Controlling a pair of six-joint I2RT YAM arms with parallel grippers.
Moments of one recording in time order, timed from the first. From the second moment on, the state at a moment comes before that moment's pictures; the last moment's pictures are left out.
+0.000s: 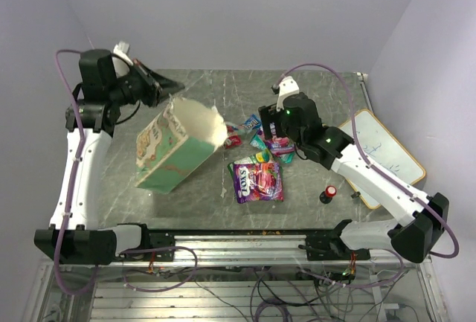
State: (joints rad) left arm -0.04 1.21 1.46 -0.66 0.67 -1.04; right arm 0.72 1.27 1.18 -0.41 0.36 0.07
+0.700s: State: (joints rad) left arm 0.04 1.17 1.28 -0.66 0.56 -0.93; right arm 0.72 1.08 1.31 -0.53 0.57 0.15
